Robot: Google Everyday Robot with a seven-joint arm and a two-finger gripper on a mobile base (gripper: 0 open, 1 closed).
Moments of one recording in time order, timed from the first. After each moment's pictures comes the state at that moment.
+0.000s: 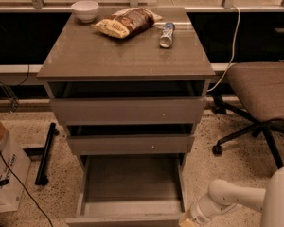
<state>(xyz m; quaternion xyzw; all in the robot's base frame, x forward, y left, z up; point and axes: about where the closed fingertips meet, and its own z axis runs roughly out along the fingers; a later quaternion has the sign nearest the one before) 0.394 -0.194 0.248 -0.48 0.83 0.26 0.08</state>
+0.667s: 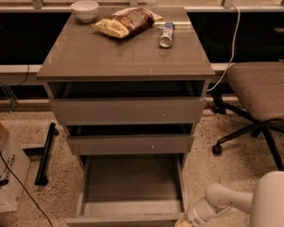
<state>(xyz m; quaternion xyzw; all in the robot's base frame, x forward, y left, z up) 0.390 -0.183 0.196 -0.45 0.84 0.30 0.07</state>
